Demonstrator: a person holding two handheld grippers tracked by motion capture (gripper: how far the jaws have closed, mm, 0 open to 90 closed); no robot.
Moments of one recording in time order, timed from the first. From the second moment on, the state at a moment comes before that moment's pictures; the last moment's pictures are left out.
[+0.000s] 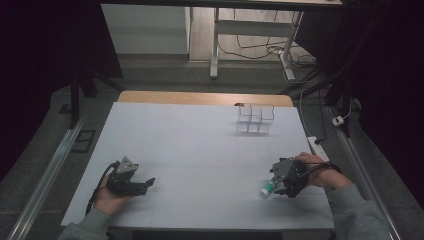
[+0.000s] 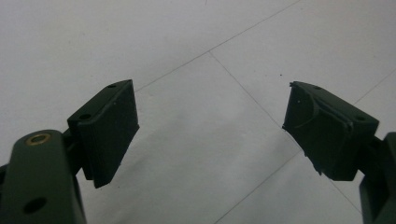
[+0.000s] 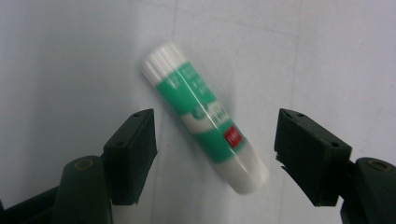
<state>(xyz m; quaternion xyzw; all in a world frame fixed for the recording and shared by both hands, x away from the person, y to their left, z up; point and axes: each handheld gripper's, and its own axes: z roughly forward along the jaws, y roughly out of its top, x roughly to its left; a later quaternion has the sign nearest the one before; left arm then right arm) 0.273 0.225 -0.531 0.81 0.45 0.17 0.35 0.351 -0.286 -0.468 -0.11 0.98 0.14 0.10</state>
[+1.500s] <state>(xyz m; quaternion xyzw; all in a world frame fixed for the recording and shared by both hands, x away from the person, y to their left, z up) 0.273 0.223 -0.534 0.81 0.45 0.17 0.34 0.361 -0.287 -0.472 -0.03 0.97 0.23 0.11</state>
